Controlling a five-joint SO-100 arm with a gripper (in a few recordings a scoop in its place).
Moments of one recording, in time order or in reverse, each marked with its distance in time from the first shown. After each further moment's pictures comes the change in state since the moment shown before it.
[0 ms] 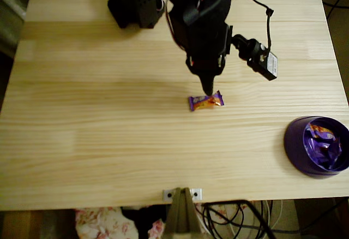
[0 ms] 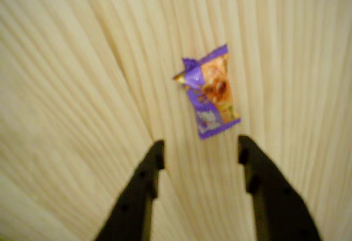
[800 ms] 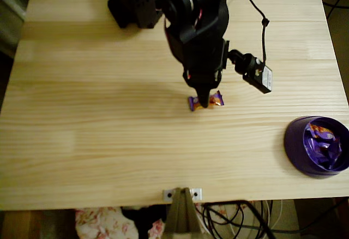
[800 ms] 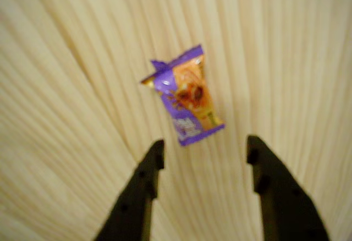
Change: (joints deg) arm 3.6 -5.4 -2.5 -1.8 -3.3
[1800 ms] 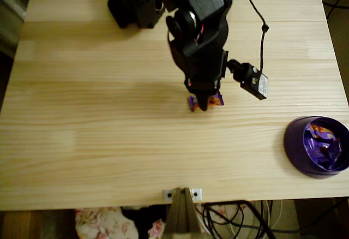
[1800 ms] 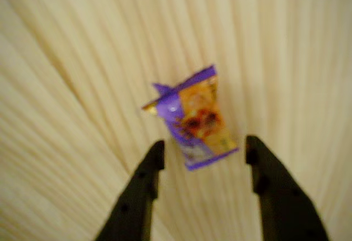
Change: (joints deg) arm -0.4 -6.0 2.0 -5.7 0.4
